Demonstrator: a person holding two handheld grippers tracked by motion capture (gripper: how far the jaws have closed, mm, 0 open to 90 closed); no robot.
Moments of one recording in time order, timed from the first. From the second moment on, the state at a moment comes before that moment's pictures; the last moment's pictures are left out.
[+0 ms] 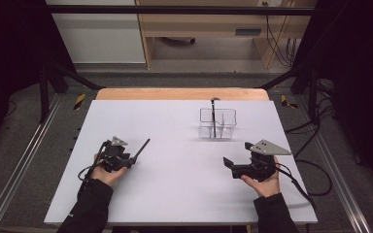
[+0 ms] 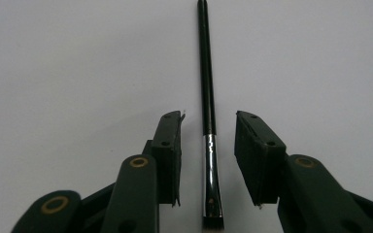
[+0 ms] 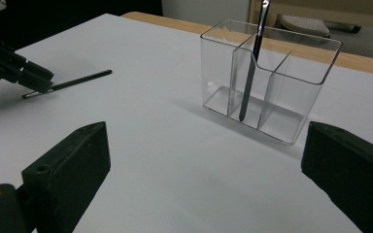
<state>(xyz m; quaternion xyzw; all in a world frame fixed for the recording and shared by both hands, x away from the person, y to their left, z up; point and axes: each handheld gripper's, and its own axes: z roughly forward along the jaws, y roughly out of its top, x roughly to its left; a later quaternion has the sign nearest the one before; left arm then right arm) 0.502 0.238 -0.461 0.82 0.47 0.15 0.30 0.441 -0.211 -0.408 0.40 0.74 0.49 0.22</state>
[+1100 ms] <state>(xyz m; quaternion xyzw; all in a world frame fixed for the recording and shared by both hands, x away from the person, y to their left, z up) 0.522 0.227 -0.426 0.84 0.43 0.15 0.29 0.445 -0.209 -0.410 0.41 0.74 0.49 0.22</state>
